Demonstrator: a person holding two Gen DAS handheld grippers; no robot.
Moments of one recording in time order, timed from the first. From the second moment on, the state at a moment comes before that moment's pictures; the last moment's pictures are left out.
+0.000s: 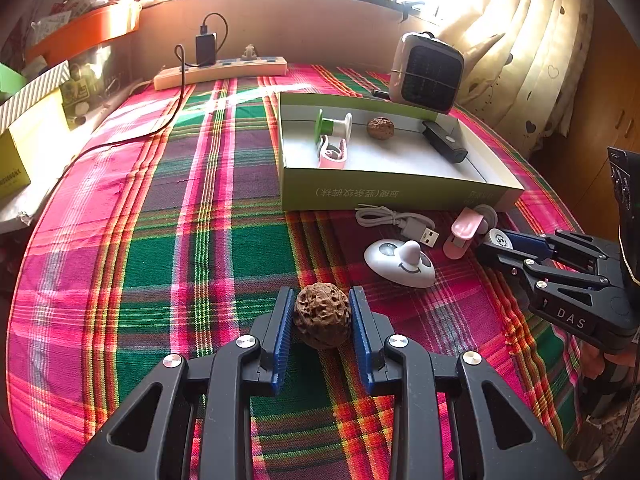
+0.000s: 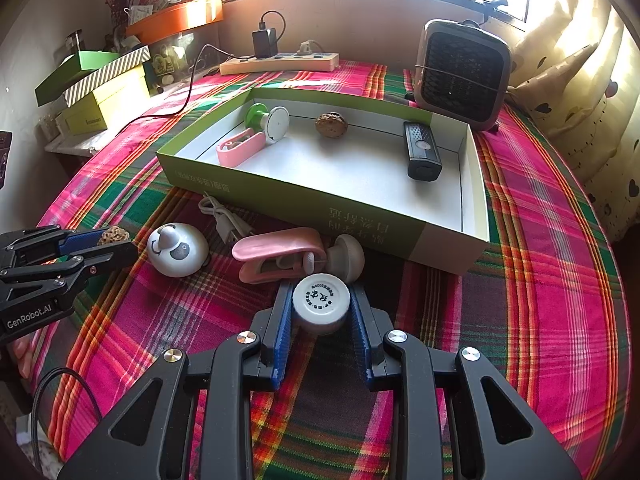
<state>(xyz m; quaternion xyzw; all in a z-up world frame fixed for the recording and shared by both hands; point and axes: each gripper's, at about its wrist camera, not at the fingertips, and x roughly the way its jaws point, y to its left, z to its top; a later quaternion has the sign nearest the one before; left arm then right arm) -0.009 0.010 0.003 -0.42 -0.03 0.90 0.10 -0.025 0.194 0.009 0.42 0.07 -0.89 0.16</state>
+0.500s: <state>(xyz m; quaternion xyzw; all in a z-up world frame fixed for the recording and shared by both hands) -0.010 0.011 0.014 -0.42 -0.02 0.90 0.10 -0.021 0.197 0.018 0.42 0.06 -0.89 0.17</state>
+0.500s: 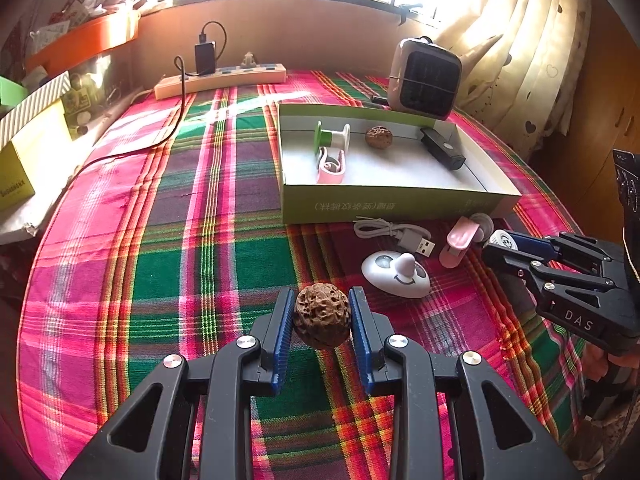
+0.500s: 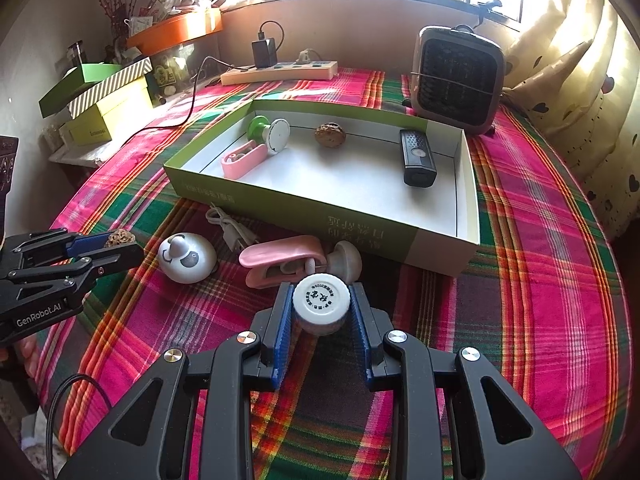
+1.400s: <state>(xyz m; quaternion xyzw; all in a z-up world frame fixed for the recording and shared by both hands) -0.054 0.042 0.055 -0.39 -0.01 0.91 0.14 -0.058 0.217 0.058 0.38 0.04 -0.91 0.17</state>
